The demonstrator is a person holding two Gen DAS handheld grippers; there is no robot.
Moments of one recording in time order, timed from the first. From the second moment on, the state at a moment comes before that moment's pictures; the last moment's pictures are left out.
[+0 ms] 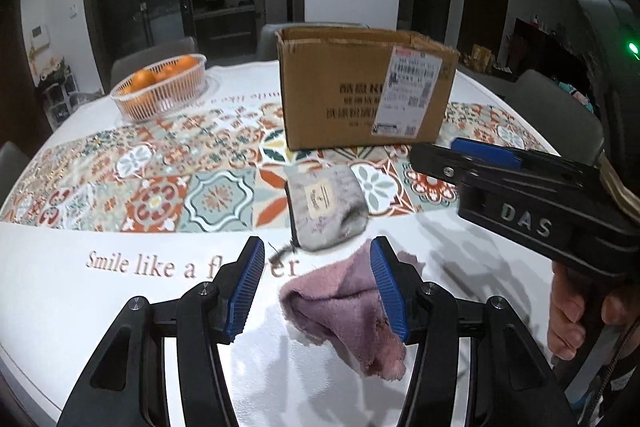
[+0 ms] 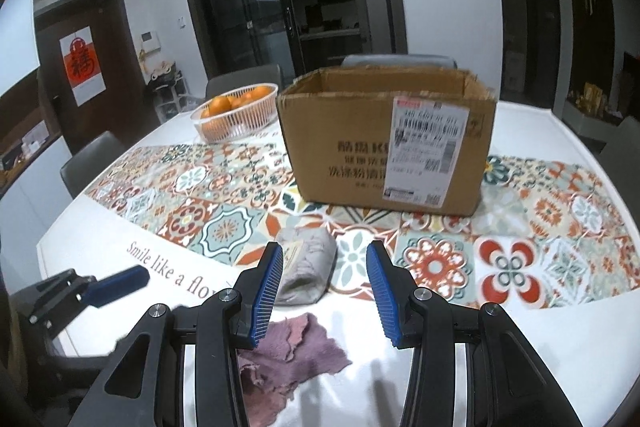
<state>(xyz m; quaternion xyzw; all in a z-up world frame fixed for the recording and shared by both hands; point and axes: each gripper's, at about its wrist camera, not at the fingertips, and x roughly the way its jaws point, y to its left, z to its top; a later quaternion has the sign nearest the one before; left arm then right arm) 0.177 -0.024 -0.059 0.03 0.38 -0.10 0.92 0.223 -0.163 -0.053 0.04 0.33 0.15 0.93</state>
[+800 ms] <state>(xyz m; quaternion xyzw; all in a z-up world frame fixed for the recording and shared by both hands) 0.202 -0.031 -0.125 0.02 0.45 -0.10 0.89 0.286 -0.131 -0.120 0.03 0.43 0.16 0.89</state>
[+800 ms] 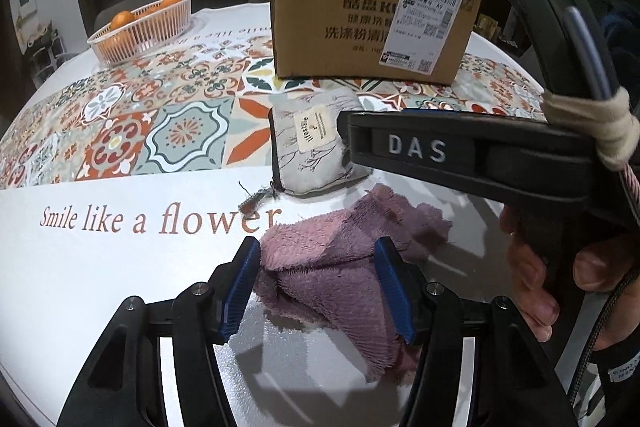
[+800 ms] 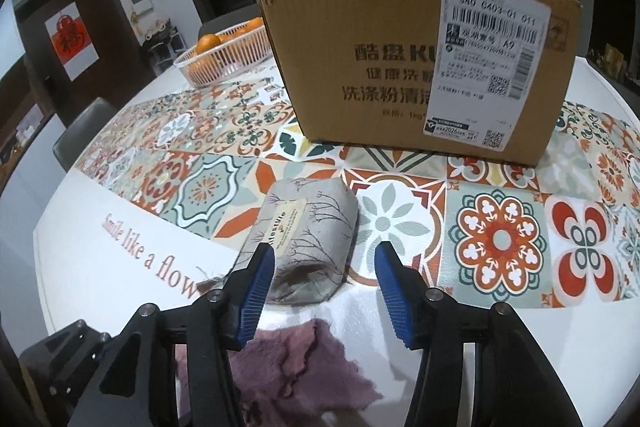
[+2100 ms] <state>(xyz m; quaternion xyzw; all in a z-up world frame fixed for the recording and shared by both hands) 0.189 -0.030 -0.098 0.01 0.39 -0.10 0.92 0.253 -0.144 -0.089 -0.01 0.37 0.09 0.92</state>
